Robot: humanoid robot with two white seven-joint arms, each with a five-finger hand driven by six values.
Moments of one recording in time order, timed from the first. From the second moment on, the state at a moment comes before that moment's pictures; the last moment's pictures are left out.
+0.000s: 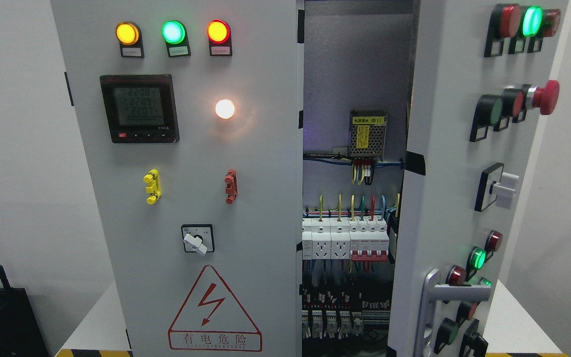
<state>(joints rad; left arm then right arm) 0.08 -0.05 -0.04 0.00 0.00 -0.18 -0.16 0.13 0.12 0.07 -0.13 0.06 0.14 0.06</state>
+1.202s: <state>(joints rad) 0.38 0.01 -0.04 -0.43 0.08 -0.17 -0.23 0.13 0.12 0.07 -0.13 0.06 0.14 0.06</state>
